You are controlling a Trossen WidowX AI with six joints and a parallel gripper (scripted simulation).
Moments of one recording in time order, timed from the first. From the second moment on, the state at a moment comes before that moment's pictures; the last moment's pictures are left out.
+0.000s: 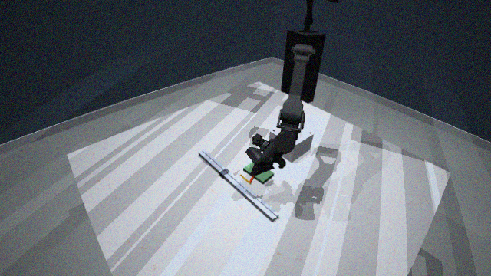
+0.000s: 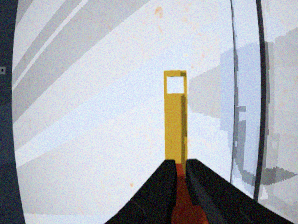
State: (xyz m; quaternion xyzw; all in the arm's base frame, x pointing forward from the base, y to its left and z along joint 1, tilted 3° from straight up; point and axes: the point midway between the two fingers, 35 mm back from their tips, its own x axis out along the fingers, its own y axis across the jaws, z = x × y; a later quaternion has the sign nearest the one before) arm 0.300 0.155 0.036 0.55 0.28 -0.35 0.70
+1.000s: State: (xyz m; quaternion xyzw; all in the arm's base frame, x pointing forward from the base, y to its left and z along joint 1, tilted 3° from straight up) arm 0.290 0.150 0.036 0.58 0.25 -0.32 0.70
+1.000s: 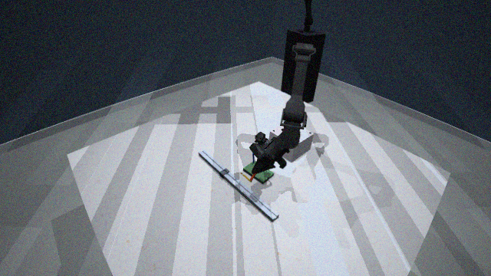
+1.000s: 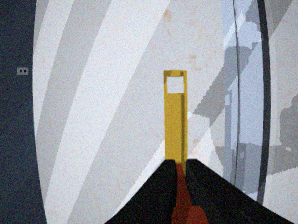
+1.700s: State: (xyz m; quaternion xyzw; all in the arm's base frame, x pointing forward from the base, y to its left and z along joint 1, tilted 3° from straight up) arm 0.289 0.150 0.020 0.59 0.24 -0.31 0.70
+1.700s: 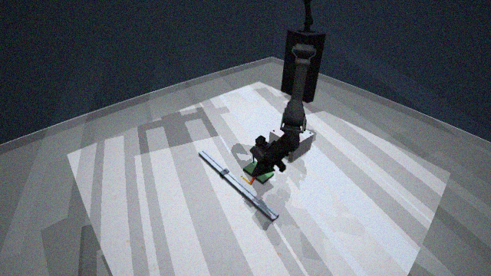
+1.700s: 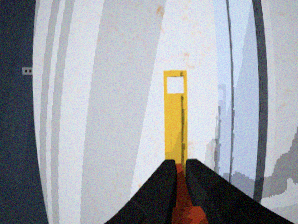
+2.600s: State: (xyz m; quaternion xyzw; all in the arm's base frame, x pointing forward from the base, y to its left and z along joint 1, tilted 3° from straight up) arm 0.287 0.146 -0.015 0.59 0.24 -0.31 0.70
